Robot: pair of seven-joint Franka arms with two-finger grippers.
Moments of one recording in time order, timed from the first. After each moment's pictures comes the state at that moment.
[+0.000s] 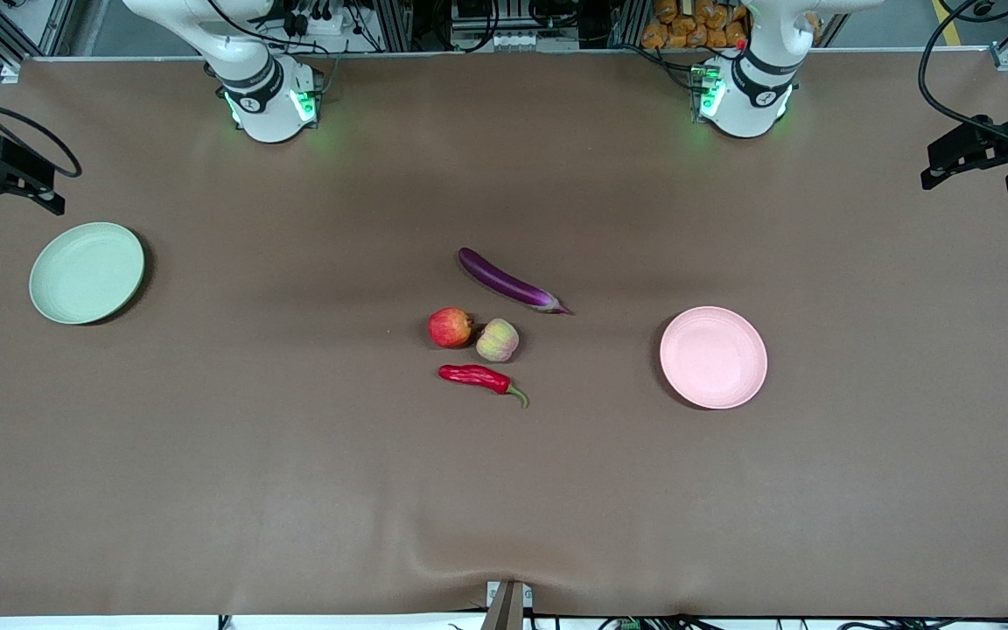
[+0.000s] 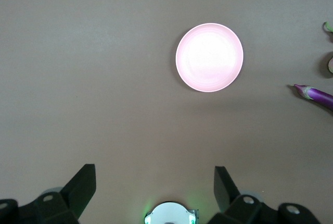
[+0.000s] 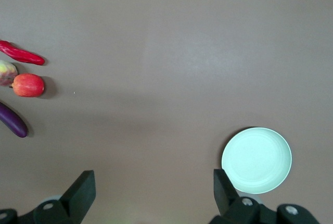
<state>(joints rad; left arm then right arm) -0.05 -0.03 0.02 -1.47 -0.01 1.37 0.02 -0.02 0.01 -0.01 -1.44 0.01 1.44 -0.19</state>
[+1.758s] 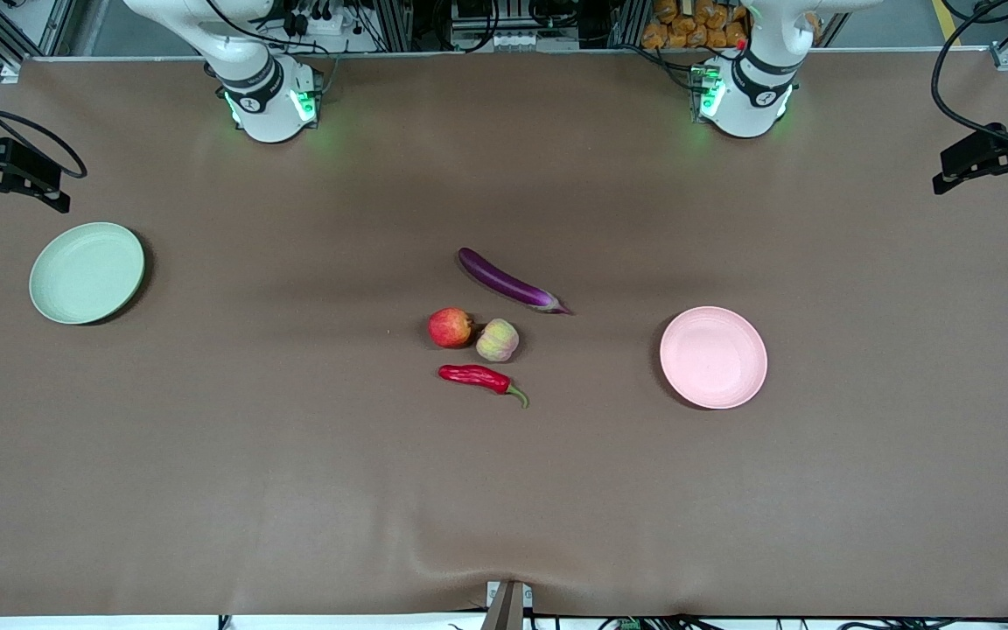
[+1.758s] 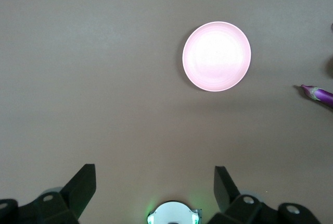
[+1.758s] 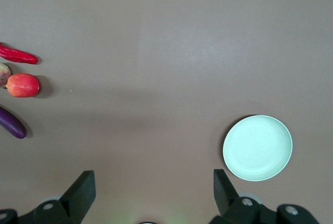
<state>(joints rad) -0.02 -0.02 0.03 -1.48 -0.01 1.38 0.05 -0.04 0.01 0.03 -1.44 -0.01 1.41 -0.12</state>
